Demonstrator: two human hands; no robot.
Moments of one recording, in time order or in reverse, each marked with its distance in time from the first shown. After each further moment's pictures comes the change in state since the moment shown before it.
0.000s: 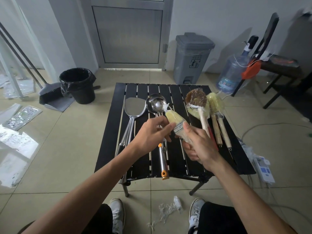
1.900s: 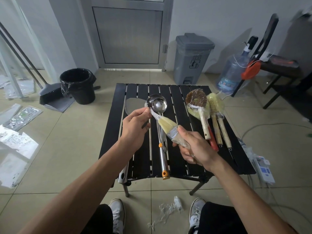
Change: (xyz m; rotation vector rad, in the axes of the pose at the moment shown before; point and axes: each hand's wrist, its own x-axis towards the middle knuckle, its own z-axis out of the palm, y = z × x) left_hand 0.012 -0.021 -0.022 -0.857 0.451 -0.306; right_hand 0.004 0.007 0.001 -0.090 -0.147 0.064
